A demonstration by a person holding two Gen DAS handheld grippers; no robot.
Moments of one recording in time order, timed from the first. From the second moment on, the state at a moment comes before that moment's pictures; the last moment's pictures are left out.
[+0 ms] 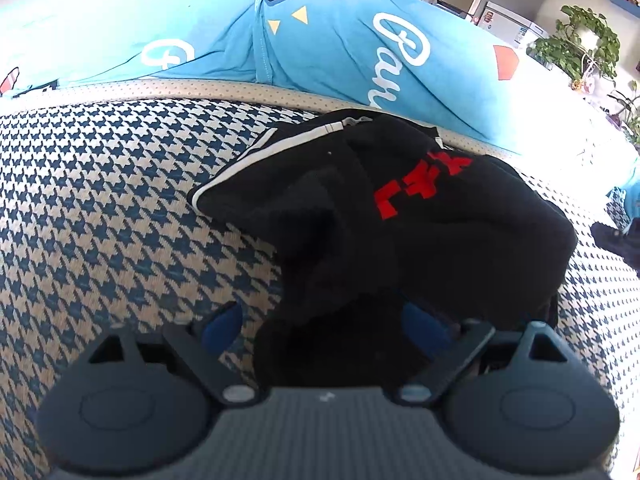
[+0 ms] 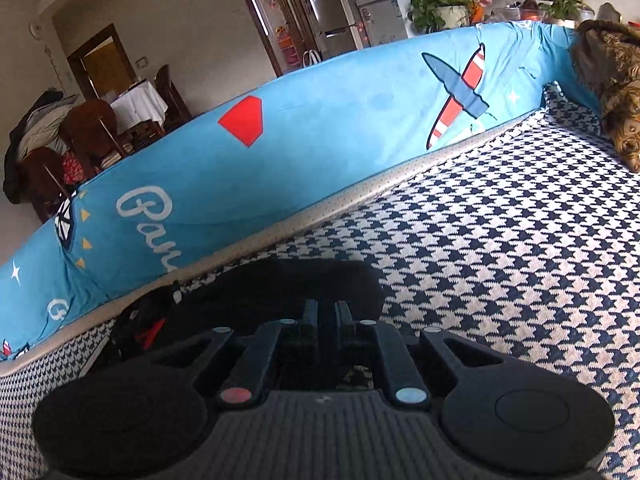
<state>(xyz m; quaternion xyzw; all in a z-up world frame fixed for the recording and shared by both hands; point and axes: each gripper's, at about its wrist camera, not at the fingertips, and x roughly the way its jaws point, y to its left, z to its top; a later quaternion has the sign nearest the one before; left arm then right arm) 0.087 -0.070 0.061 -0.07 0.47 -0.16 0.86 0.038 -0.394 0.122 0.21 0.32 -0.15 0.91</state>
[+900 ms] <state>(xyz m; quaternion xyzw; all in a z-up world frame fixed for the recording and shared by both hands) 0.000 -0.096 0.055 -0.02 0.46 -0.24 0.86 0.014 -0.372 0.059 0.31 0.41 -0.08 0.85</state>
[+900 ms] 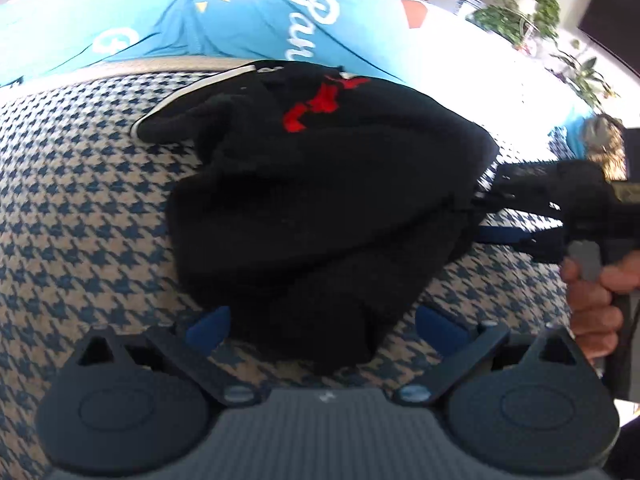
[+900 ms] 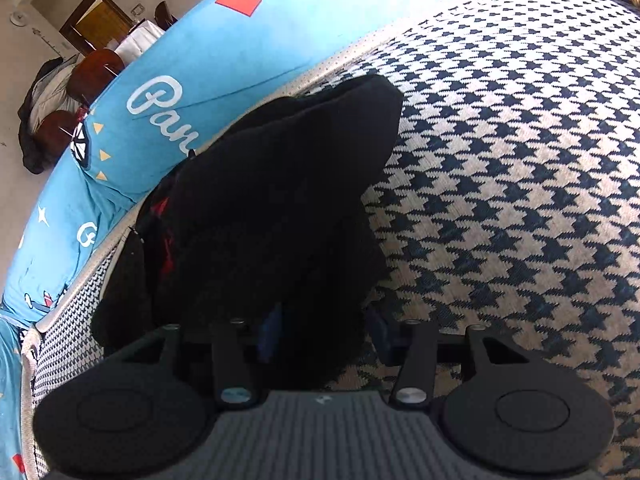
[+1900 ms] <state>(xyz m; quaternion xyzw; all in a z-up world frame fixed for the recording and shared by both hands) 0.003 0.006 0.093 -0.11 0.40 -0.09 0.90 -0.094 -0.315 0.149 0.26 0.25 -0.03 0.93</state>
